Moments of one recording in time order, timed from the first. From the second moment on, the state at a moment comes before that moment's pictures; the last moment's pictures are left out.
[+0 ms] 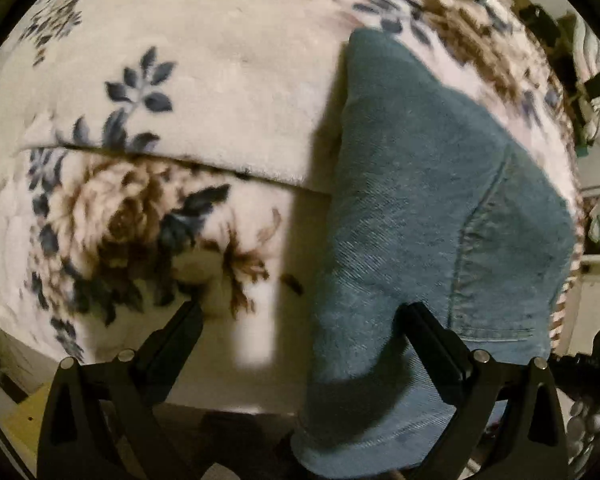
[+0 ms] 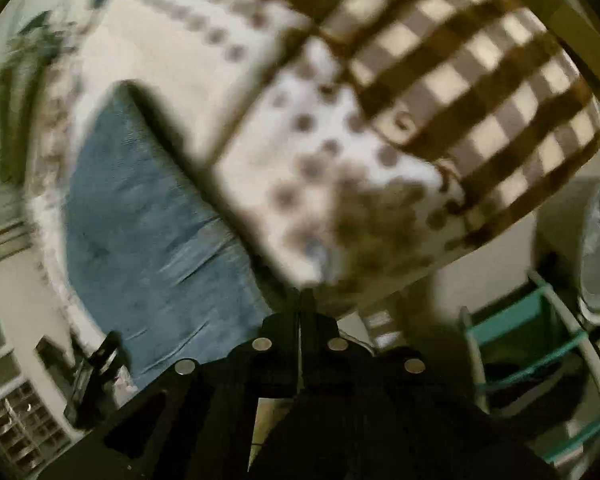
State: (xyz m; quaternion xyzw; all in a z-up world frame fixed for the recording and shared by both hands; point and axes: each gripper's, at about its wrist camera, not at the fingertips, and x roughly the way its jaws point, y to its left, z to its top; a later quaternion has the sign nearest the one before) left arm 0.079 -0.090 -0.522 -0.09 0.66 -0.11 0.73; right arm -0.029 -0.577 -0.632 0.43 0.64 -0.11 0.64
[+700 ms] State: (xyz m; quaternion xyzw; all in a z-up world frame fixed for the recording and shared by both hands) left arm 0.058 -0.098 -0.547 -0.21 0.67 -0.18 0.69; right arm -0.039 -0.507 -0.675 0.57 0.50 -0.02 0.65
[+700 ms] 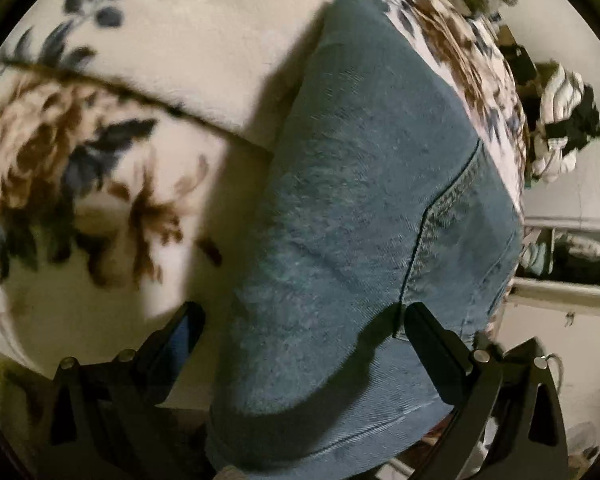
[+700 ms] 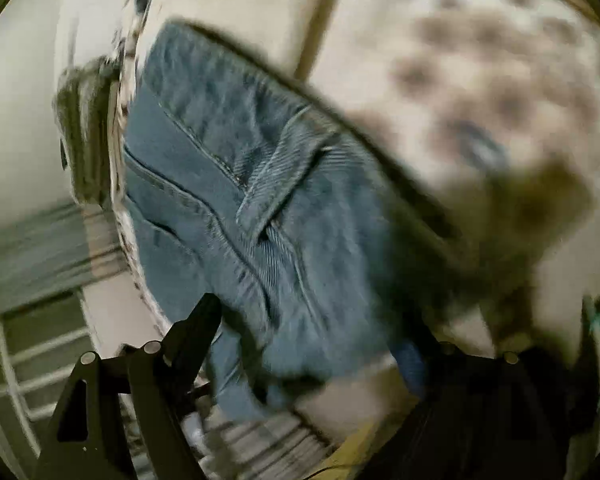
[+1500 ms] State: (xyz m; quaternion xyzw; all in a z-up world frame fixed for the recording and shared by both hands) left arm 0.061 -0.101 -0.528 -0.22 0.63 -0.21 0.71; right arm -0.012 -0.482 -0.651 0.54 0.49 0.04 0.68
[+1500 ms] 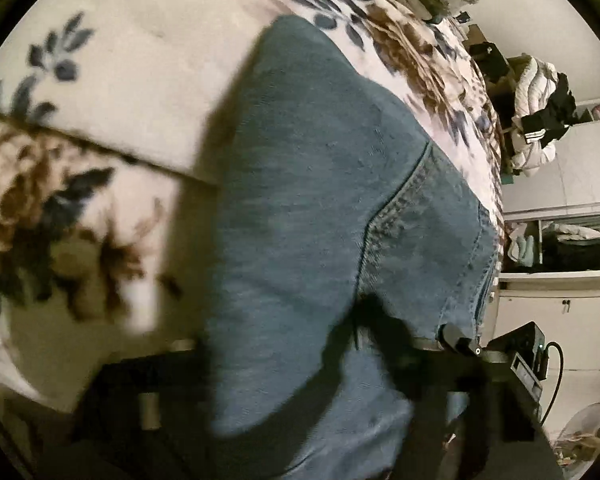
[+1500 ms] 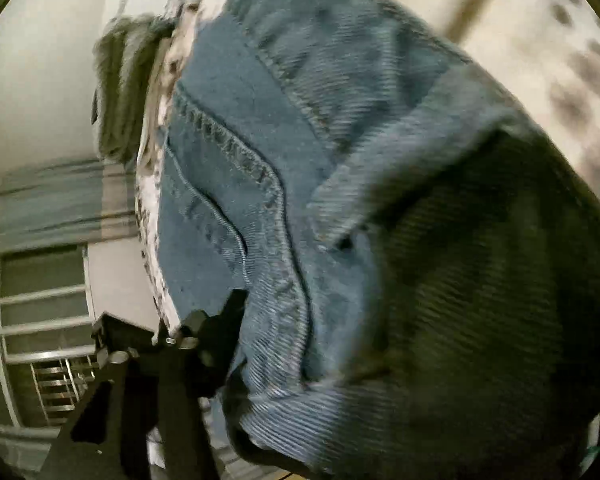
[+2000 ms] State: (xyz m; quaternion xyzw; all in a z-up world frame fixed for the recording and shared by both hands) left arm 0.053 -0.086 -0.395 -0.27 0.58 -0.23 0.74; right arm 0.004 -0.480 -0.511 0.52 0.48 0.06 0.71
